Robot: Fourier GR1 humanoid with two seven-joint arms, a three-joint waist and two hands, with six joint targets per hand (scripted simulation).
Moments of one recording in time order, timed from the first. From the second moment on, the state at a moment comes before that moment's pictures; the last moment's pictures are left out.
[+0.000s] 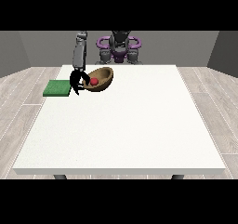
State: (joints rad) left arm -0.73 0.62 0.49 -1.27 0.35 -0.39 0.22; right arm -0.42 -0.17 -0.33 -0.63 -0.17 -0.15 -0.53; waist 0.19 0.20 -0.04
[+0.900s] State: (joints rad) left arm -0.57 0.73 0.58 -1.02 0.30 -0.45 0.08; right arm -0.52 -0.46 -0.17 -0.75 -0.03 -0.15 0.10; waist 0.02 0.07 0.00
